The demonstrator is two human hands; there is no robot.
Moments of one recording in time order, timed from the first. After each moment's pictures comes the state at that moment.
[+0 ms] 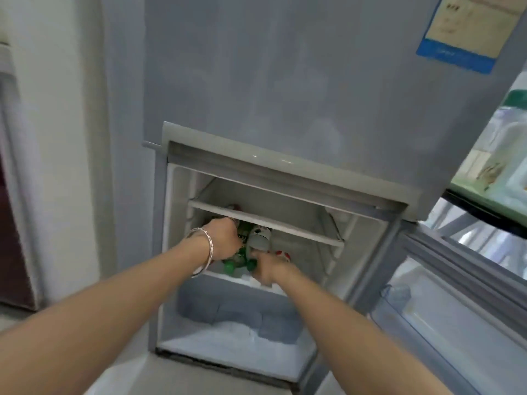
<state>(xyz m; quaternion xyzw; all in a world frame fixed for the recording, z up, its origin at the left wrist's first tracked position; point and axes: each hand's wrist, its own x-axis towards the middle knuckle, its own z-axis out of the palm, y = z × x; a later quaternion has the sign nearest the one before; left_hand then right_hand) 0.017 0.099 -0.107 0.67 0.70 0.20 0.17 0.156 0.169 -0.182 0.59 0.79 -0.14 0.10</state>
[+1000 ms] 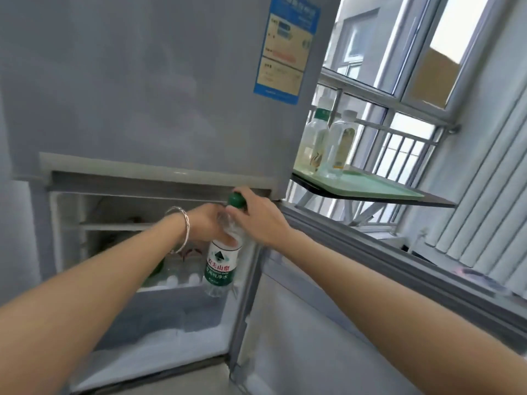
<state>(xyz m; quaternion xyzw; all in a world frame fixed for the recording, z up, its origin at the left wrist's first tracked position) 0.111 0.057 -0.017 0.82 0.46 0.16 0.30 0.252 0.005 -0.003 0.59 0.75 0.04 -0.28</state>
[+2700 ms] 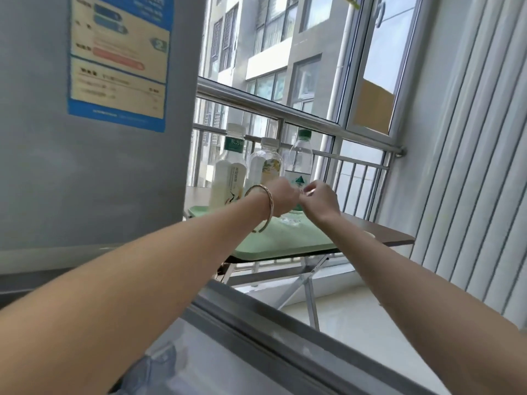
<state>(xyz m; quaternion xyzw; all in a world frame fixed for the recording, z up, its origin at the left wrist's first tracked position) 0.446 0.091 0.129 0.84 0.35 0.31 0.28 0.565 0.072 0.109 0.74 0.48 0.08 -0.46</state>
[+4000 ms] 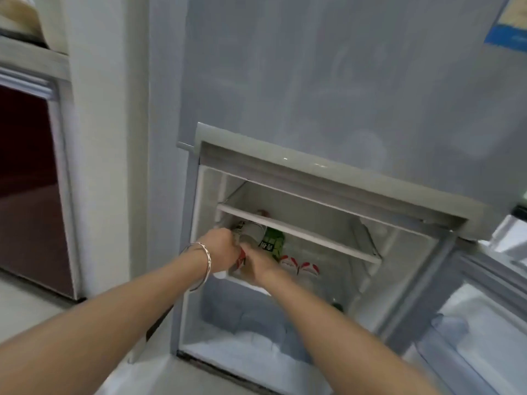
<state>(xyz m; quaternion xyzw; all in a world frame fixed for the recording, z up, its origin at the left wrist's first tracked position) -0.022 0.093 -0.133 0.61 0.74 0.21 0.17 0.086 0.176 -0.198 0.48 0.87 -0.14 -0.07</state>
